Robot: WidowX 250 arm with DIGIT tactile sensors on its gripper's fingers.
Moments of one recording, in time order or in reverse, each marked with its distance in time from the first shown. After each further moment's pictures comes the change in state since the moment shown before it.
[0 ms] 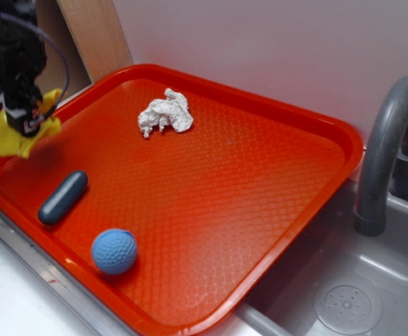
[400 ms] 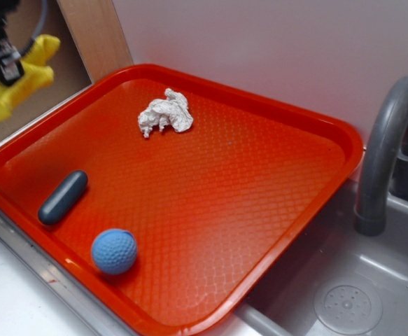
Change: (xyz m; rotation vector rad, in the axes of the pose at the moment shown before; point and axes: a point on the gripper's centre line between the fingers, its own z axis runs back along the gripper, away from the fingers) arm -0.019 -0.011 0.076 -0.346 -0.121 -0.052
